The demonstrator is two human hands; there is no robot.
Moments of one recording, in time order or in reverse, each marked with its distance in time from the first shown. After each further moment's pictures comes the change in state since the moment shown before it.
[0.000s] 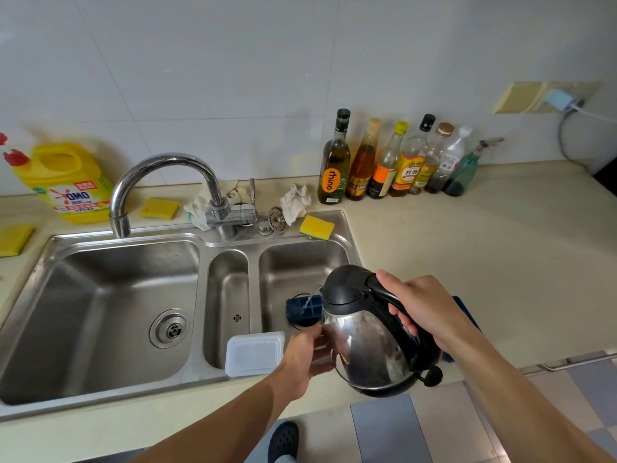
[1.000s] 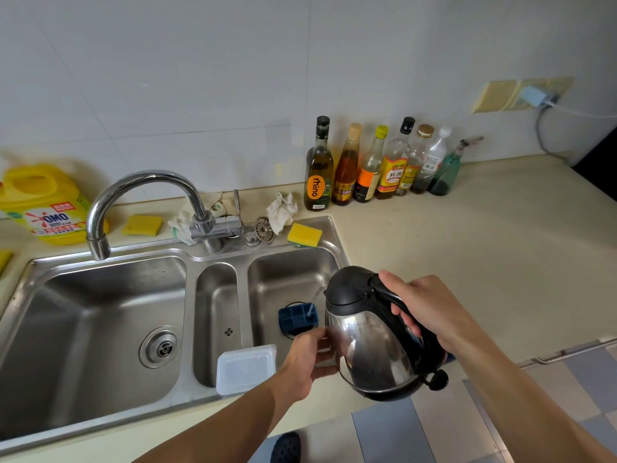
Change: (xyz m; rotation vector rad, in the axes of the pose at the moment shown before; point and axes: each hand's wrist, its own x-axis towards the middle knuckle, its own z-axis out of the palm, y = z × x) left_hand 0.010 0.010 0.020 0.058 -0.065 0.021; right_hand 0.006 0.004 -0.021 0.040 0.070 0.011
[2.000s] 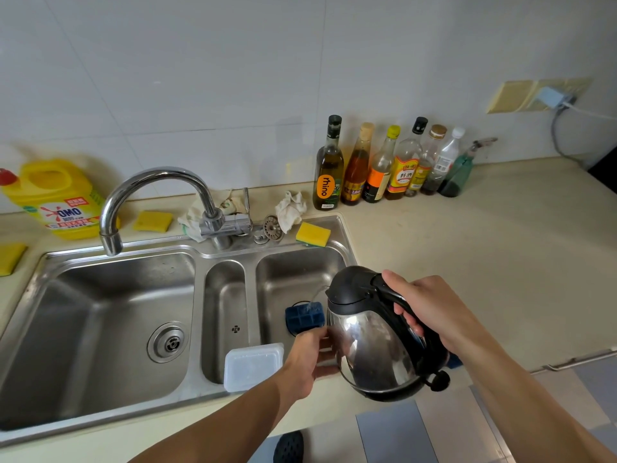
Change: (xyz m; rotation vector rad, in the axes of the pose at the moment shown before) left_hand 0.004 0.002 -0.010 -0.031 0.039 -0.041; right_hand 0.005 -0.006 0.009 0.016 -0.039 0.022
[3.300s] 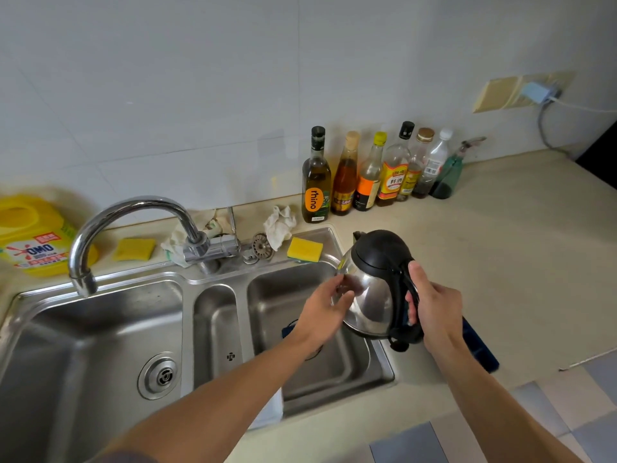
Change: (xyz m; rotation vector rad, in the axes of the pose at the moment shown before) left_hand 0.023 0.103 0.044 0.624 -0.147 0.692; right_hand 0.063 0.035 0.011 0.405 0.421 -0.123
